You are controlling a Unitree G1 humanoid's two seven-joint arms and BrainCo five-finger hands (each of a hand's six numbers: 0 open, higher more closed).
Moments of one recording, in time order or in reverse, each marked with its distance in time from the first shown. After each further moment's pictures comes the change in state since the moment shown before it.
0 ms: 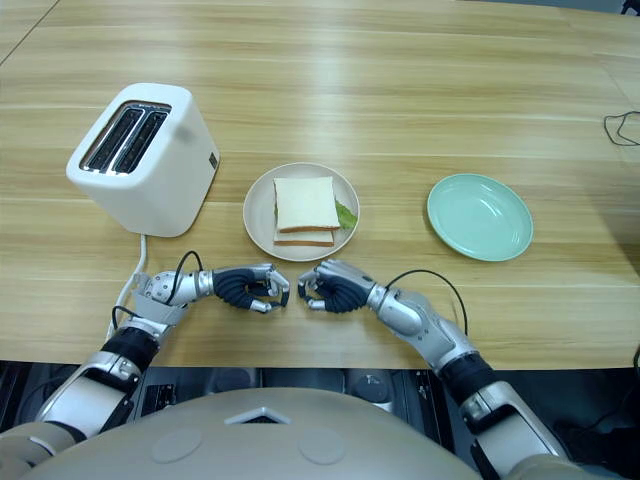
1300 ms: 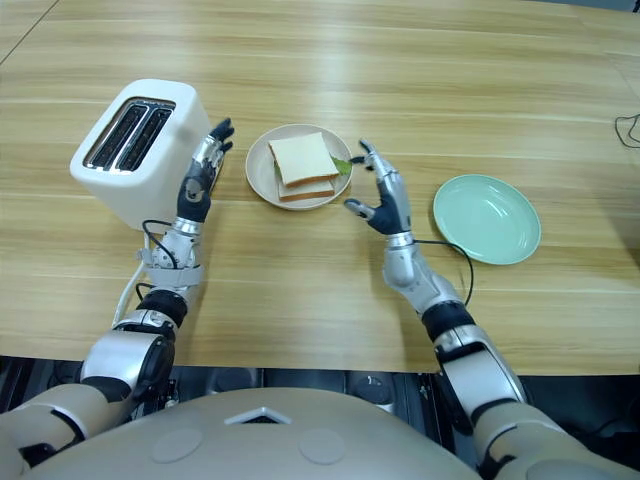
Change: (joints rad) left arm -0.141 -0.235 0.329 0.094 -0.237 -0.191 0.538; right arm -0.158 0.110 -0.228 0.153 0.018 -0.144 -0.782
